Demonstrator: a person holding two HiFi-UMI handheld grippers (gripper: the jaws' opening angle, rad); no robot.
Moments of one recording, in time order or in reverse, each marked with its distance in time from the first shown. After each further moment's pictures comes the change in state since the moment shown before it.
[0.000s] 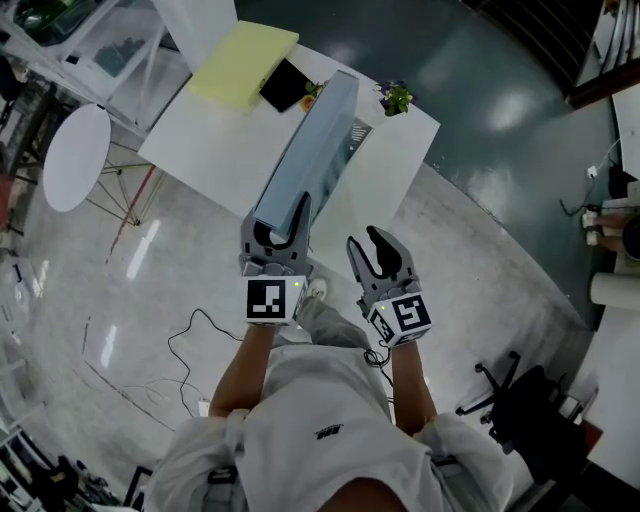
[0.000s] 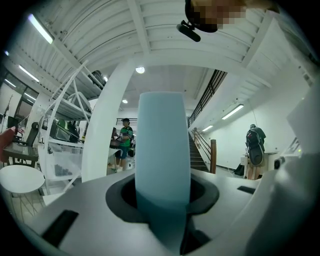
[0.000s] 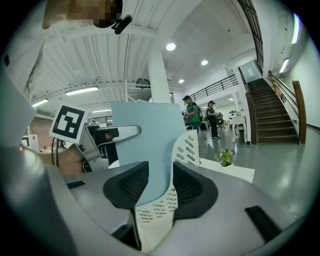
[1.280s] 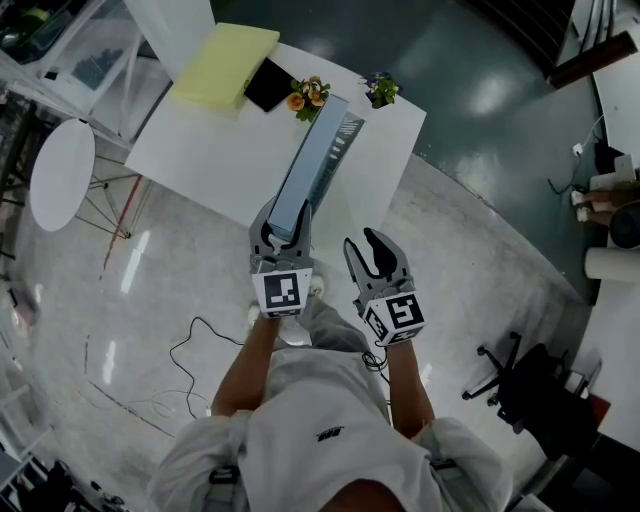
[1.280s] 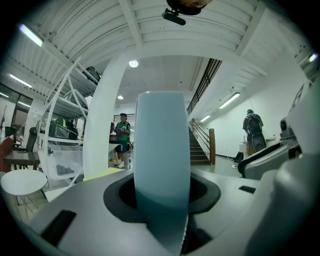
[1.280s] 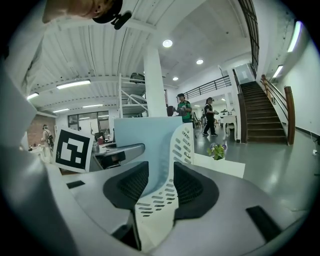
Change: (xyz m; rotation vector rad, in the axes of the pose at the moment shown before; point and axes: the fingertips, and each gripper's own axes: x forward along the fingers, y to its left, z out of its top) left arm 0.002 0.002 -0.076 0.084 0.095 -0.010; right arm -0.001 0.006 -0.022 0.006 0.036 -0.109
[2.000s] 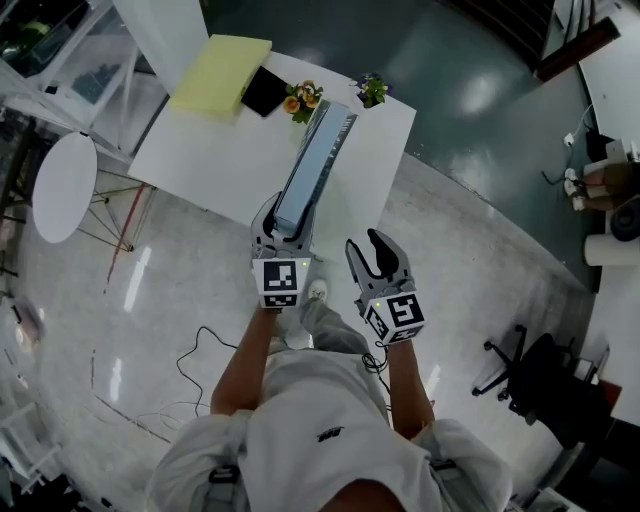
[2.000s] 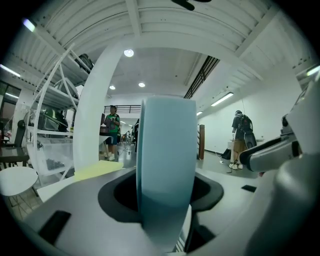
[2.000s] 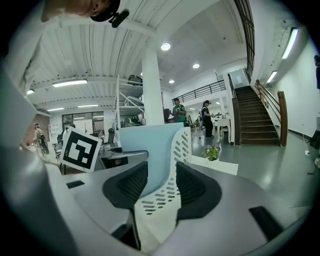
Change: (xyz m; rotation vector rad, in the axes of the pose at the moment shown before) left arm -0.009 -0.009 -0.013 -0.013 0.087 -0.129; right arm -0.027 0.017 0.001 0.003 -0.031 -0.066
